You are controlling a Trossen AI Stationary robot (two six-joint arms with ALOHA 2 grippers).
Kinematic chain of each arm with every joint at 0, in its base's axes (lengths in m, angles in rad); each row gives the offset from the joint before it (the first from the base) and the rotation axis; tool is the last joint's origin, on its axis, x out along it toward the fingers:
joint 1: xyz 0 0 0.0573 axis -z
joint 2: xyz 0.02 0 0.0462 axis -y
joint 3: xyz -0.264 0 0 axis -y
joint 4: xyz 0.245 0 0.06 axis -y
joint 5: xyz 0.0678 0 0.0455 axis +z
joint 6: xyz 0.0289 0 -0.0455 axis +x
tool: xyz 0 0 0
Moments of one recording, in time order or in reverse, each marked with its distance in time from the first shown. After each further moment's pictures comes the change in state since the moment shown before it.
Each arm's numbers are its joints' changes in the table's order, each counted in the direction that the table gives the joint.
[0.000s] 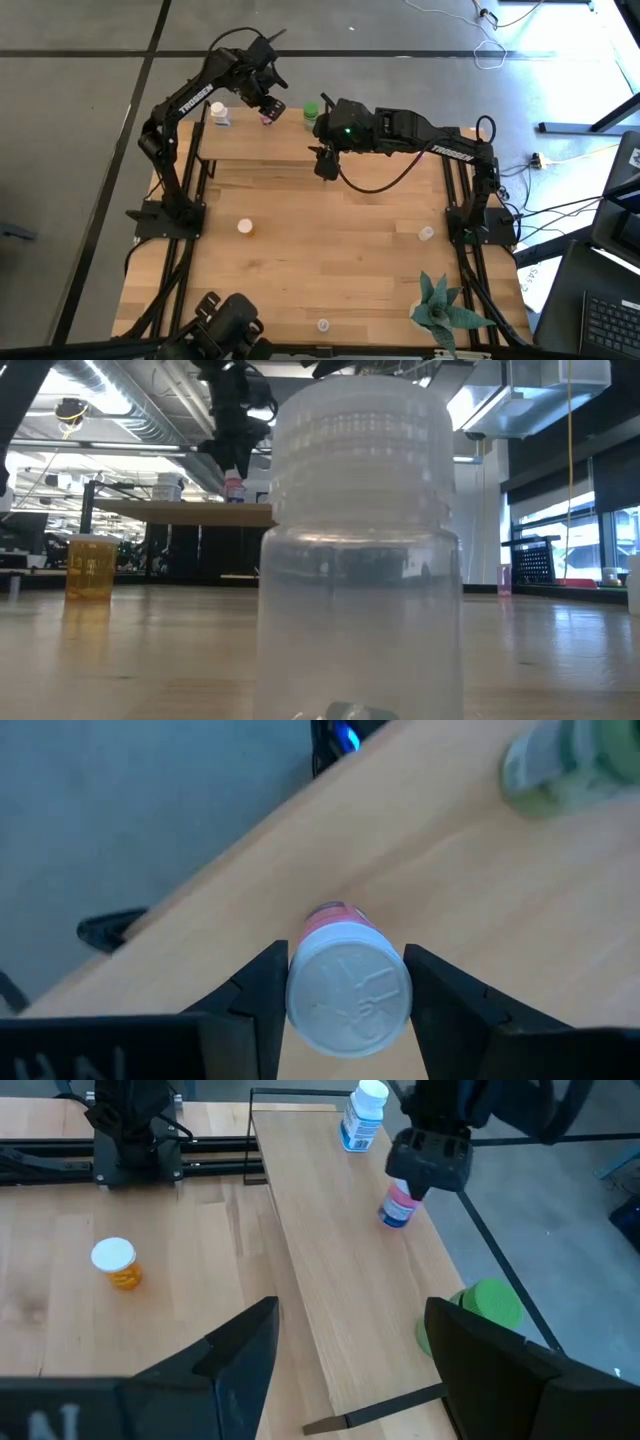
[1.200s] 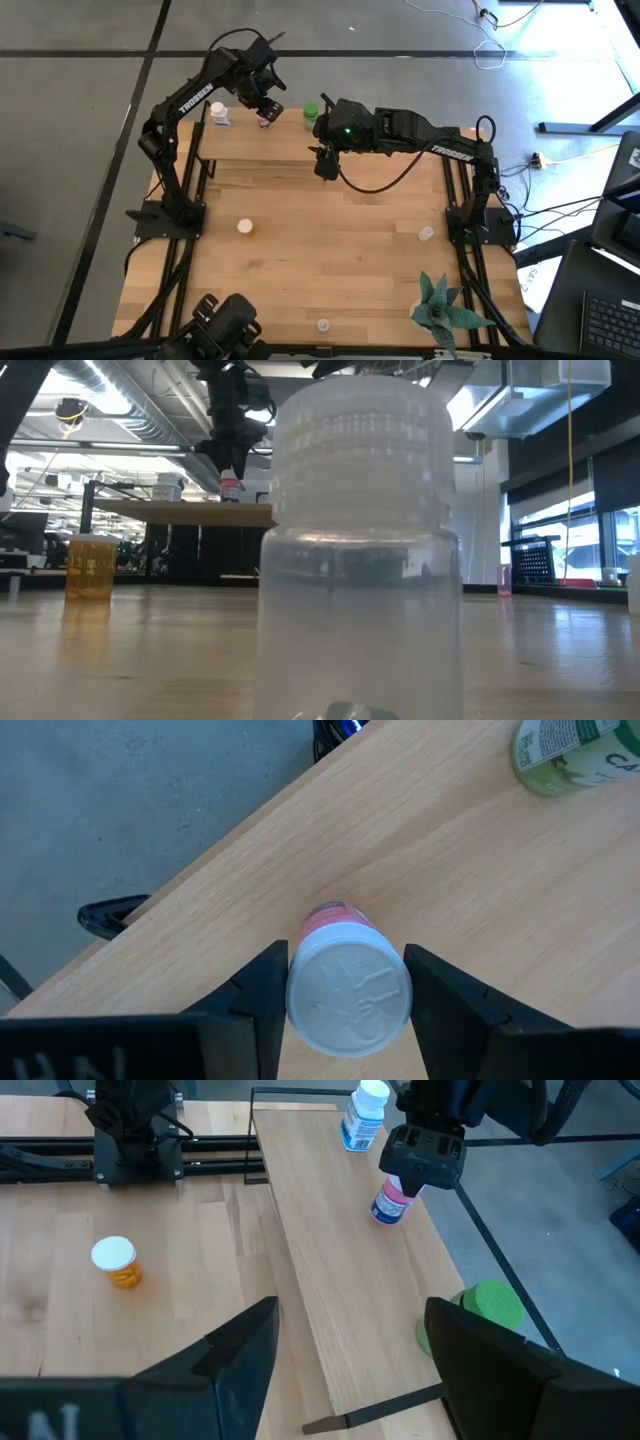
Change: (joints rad) left arm -0.006 0.000 0.000 -0.042 -0.002 0.006; right arm 0.000 -0.001 0.000 0.000 0.001 -0.004
